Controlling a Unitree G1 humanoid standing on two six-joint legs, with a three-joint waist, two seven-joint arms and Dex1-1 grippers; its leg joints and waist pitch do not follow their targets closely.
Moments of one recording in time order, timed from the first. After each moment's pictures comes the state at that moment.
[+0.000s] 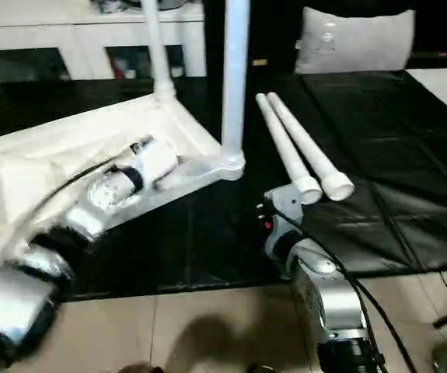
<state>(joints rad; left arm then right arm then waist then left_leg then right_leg) -0.77 0.17 -0.13 0.99 0.08 -0.28 -0.32 -0.18 -0.14 0.02 0.04 0.18 0.37 0.44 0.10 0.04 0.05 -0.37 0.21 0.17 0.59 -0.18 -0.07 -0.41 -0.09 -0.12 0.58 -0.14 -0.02</state>
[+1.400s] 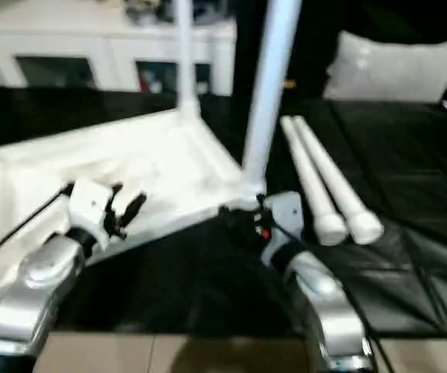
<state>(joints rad) -0.12 0.22 -0.12 -0.08 -0.03 0.27 -0.28 -0.04 -0.18 0.03 -0.08 0.19 0.26 0.44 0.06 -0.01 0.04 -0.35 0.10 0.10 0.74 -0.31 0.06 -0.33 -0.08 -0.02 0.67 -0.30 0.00</state>
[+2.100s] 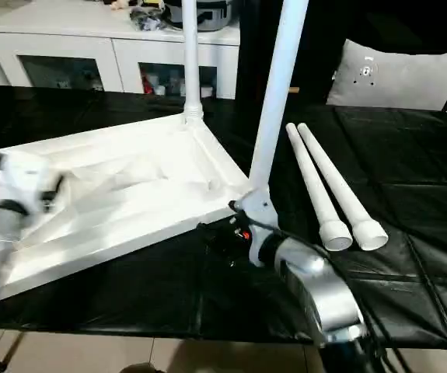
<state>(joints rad) -0.25 0.52 0.11 0.06 0.09 0.48 -0.17 -0.22 -0.25 0.19 -0.01 0.17 0.46 0.58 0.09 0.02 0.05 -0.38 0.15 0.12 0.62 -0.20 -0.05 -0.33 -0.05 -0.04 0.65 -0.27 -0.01</state>
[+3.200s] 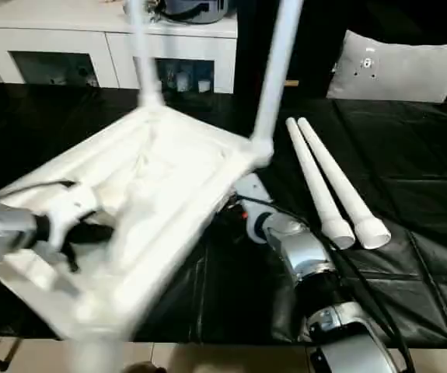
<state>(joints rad) -0.39 0.66 -0.26 0.13 -0.06 0.52 -1.06 -0.56 -0.18 0.18 0.59 0.03 0.40 0.43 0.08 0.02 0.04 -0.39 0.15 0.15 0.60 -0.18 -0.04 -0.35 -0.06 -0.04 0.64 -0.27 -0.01</state>
